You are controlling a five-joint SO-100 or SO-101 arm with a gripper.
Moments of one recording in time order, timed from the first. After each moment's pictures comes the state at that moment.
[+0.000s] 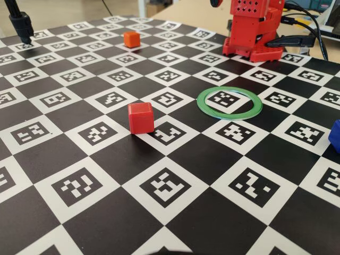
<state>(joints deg) -15.4 84.5 70.1 96.3 16.8</state>
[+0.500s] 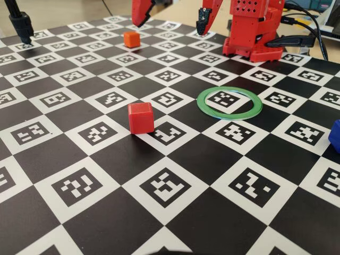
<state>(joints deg) -13.8 80.2 72.0 82.7 24.0</state>
